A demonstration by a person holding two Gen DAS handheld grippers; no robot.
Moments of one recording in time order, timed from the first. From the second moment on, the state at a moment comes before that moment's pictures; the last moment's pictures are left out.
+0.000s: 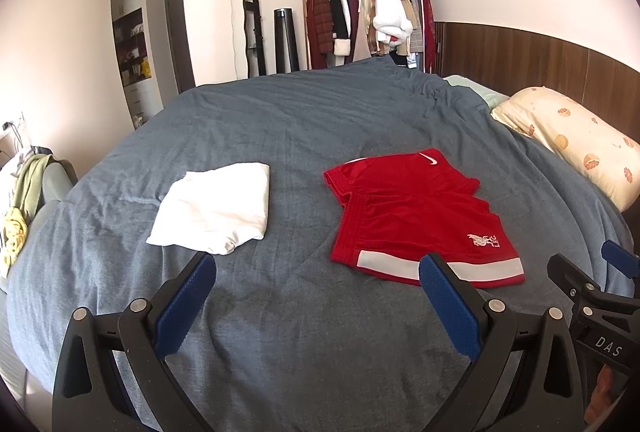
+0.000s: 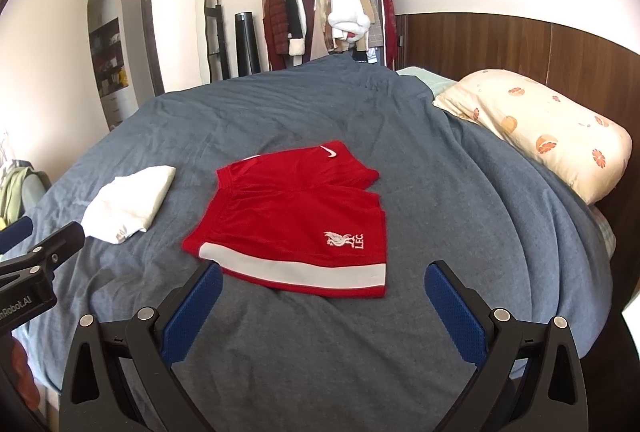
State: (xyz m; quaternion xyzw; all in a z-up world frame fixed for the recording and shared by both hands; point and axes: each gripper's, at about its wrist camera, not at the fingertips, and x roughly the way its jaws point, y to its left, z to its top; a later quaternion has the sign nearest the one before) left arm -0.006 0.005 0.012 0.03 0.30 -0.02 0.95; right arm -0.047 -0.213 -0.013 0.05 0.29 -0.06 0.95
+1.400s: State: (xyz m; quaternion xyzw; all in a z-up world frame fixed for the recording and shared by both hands) left arm -0.008 0.012 0.005 0.03 0.31 -0.01 0.95; right arm -0.048 -0.211 -0.014 0.04 0.30 -0.05 0.95
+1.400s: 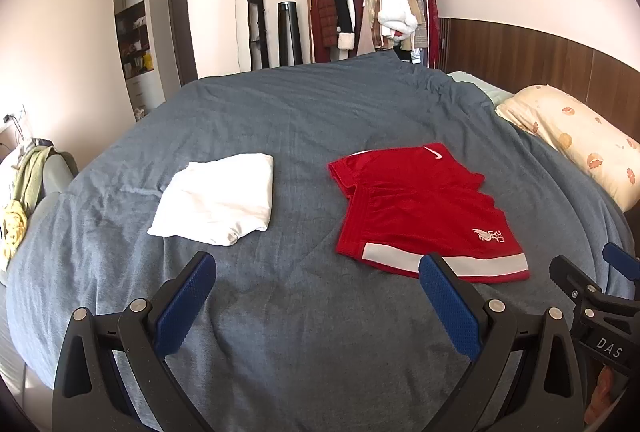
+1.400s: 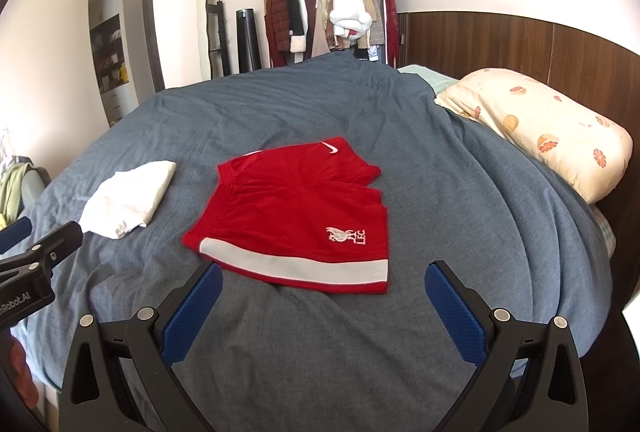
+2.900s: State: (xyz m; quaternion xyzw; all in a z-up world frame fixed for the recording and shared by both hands) left arm 0.132 -0.013 -0.112 0.02 0.39 -0.08 0.92; right arm 0.044 -0.266 -0.116 0.16 0.39 -0.13 0.90
